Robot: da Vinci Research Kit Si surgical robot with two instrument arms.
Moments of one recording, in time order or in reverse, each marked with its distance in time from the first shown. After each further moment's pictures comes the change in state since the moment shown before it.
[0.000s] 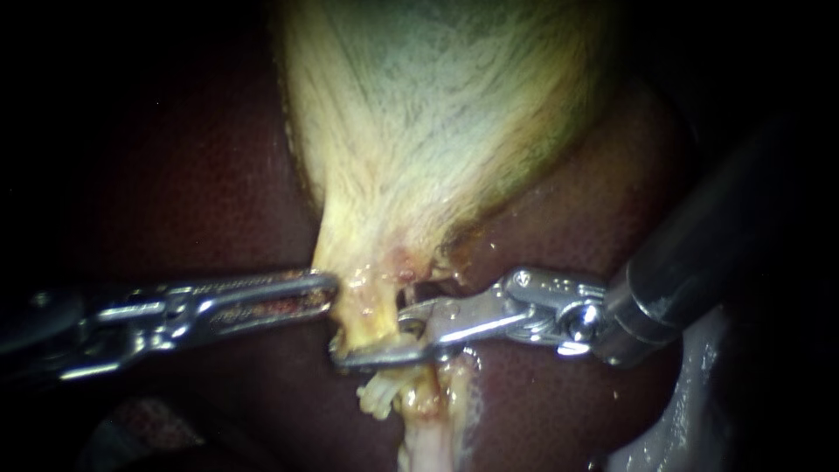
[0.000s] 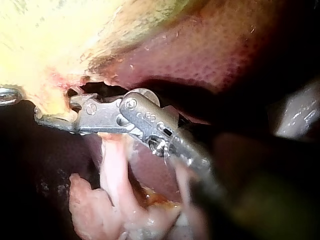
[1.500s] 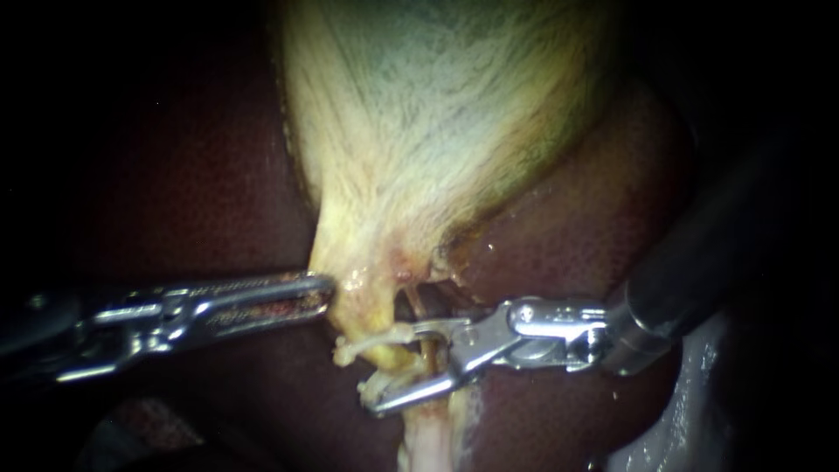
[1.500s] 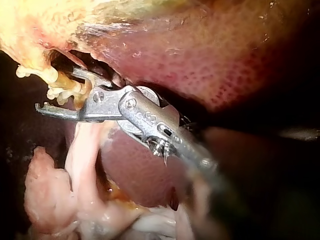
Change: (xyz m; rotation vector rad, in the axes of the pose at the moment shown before) right arm -0.006 0.000 -0.001 0.000 -0.037 -0.149; left arm 0.000 0.000 0.000 0.004 0.001 0.001
